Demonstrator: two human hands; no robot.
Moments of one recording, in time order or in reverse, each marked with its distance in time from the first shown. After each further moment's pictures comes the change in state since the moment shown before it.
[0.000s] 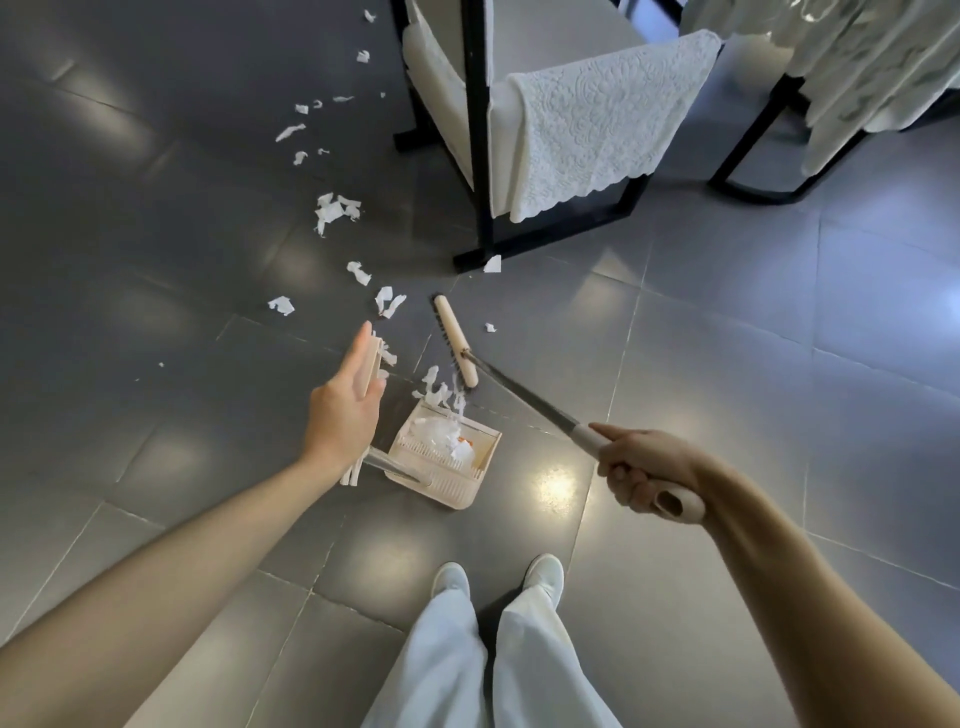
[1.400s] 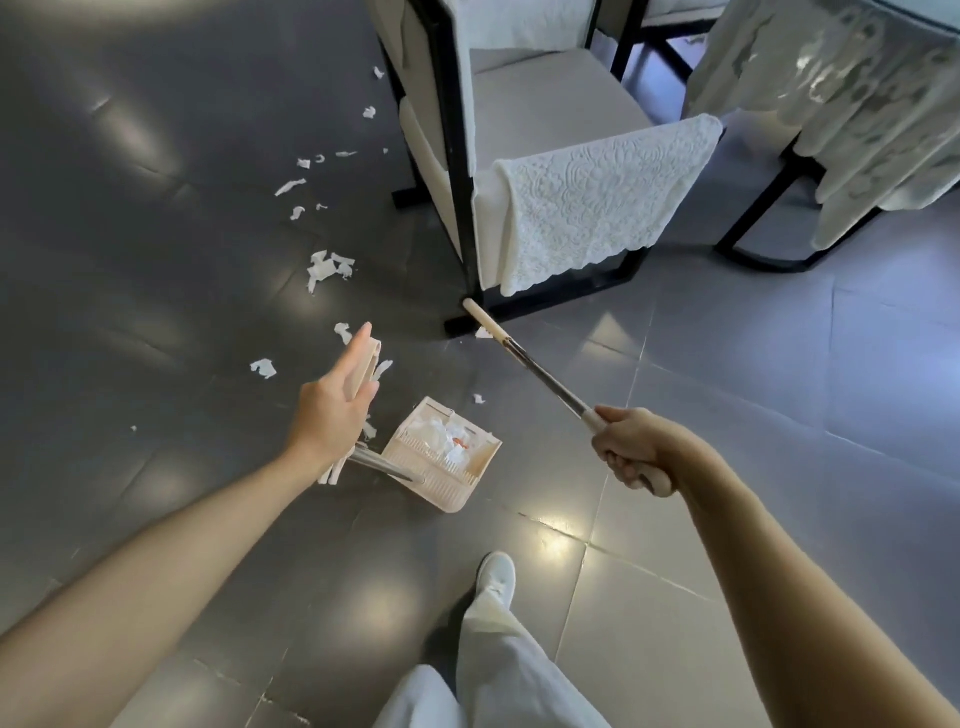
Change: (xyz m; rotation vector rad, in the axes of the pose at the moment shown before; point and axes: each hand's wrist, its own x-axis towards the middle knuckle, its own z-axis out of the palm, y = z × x) left_hand 0.177 0.066 0.053 -0.019 -0.009 -0.005; right_hand 0.095 -0.189 -0.105 -0.514 0.196 -0.160
